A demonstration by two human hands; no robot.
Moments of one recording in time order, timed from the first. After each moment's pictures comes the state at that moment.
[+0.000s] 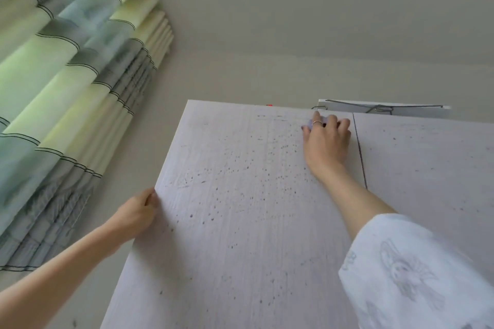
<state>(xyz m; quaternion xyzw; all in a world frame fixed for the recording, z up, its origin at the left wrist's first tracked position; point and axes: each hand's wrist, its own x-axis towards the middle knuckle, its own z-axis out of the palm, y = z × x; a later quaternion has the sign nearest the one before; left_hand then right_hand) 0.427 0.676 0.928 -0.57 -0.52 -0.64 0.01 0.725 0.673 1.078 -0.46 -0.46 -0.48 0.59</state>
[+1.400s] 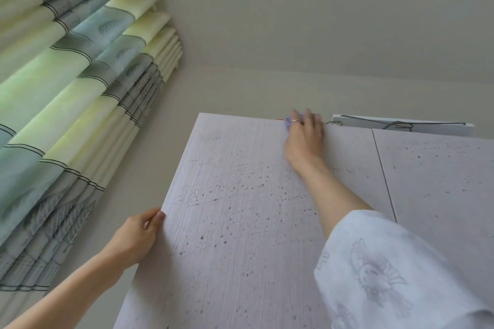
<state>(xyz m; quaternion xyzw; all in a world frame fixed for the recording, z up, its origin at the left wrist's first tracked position) 0.418 0.686 0.923 -0.54 -0.46 -0.70 -0.01 0.664 0.691 1.119 -0.40 -0.53 -0.46 0.59</state>
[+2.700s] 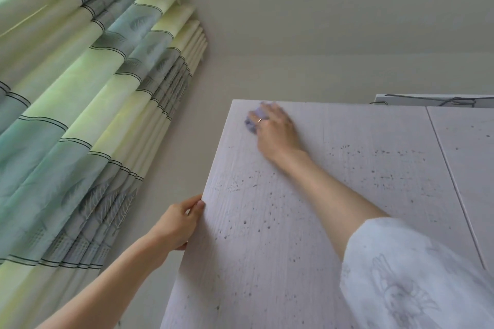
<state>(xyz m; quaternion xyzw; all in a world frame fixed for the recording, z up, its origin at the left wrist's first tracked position) 0.418 0.674 0.917 -0.57 -0.41 -0.71 -0.11 0.561 0.698 1.089 -0.24 -0.68 -0.50 0.48</state>
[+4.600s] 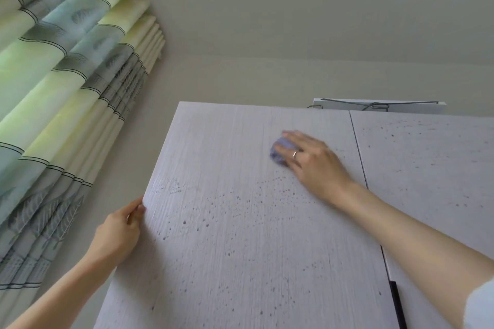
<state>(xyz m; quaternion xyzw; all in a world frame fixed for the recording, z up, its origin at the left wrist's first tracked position) 0.432 0.688 0.911 -0.51 -0.47 -0.72 0.05 0.742 0.677 1.044 -0.23 -0.64 -0.60 0.42</state>
